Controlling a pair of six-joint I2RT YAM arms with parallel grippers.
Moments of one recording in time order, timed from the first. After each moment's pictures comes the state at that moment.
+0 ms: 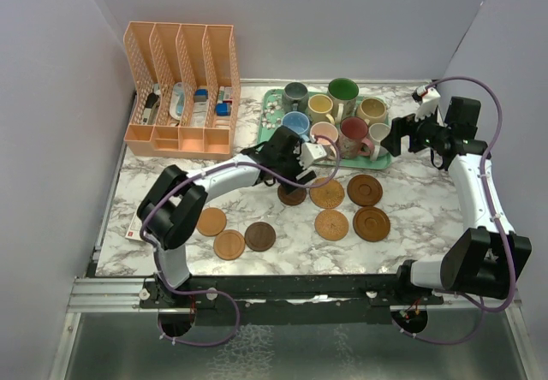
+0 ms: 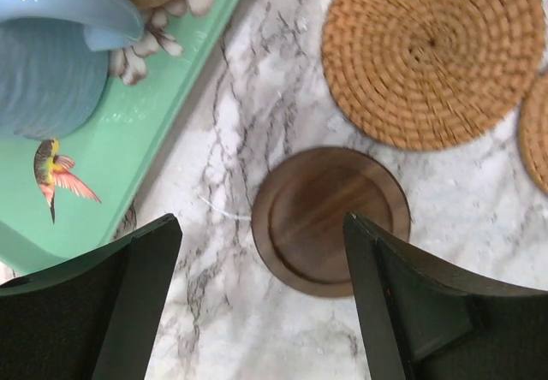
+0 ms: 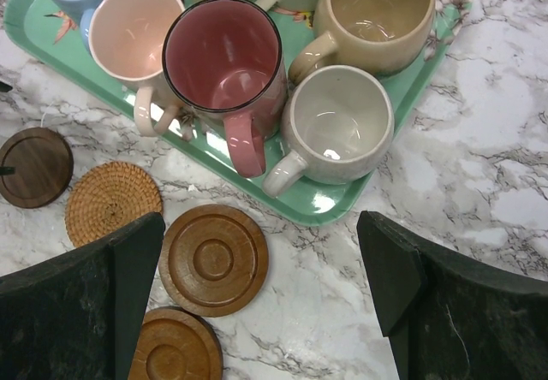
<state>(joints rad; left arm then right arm) -0.74 1.85 1.26 -0.25 0.14 0.36 -0.20 1.32 1.13 -0.47 -0.58 -0.33</state>
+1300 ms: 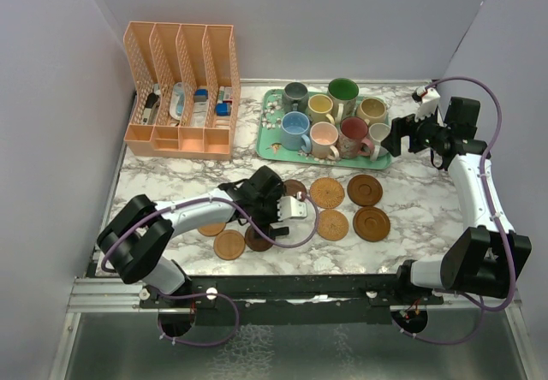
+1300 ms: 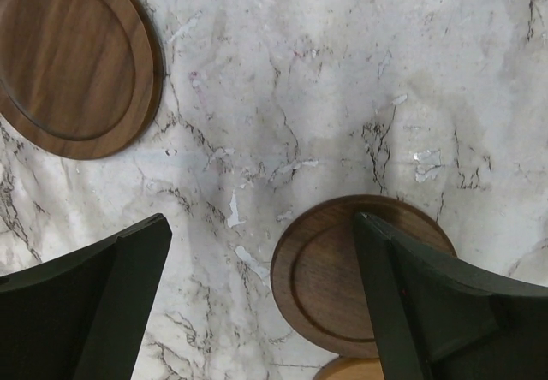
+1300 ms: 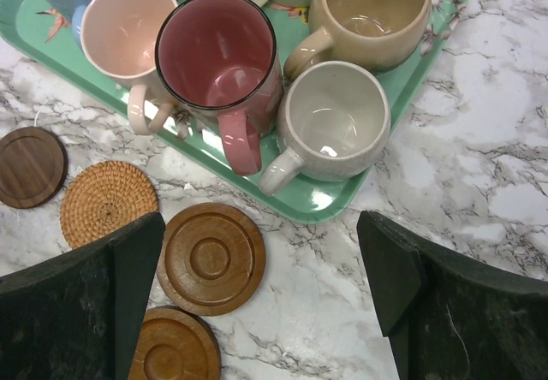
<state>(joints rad) -0.82 1.50 0.80 -0.35 0.26 0.67 -0.20 1.33 1.13 -0.47 -0.57 -0.33</state>
